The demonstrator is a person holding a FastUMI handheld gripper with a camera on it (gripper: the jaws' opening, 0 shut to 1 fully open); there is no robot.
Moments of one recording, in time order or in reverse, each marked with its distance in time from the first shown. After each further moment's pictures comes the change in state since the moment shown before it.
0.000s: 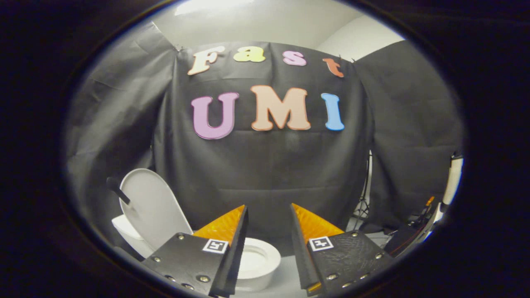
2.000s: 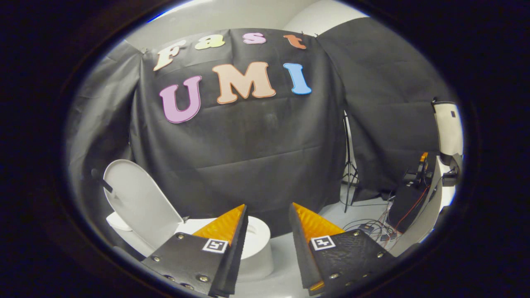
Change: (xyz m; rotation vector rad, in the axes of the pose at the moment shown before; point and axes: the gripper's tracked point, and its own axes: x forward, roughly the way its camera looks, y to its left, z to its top) arm -0.023 -0.059 -0.094 0.168 0.126 -0.100
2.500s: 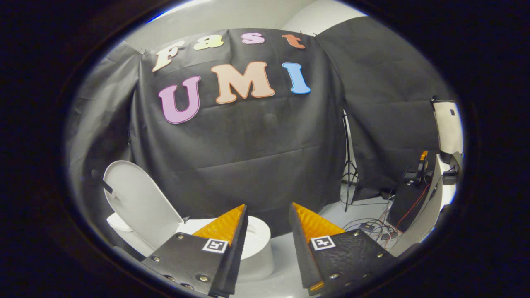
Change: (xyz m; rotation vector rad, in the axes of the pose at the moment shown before) arm 0.000 -0.002 0.001 0.007 0.003 0.000
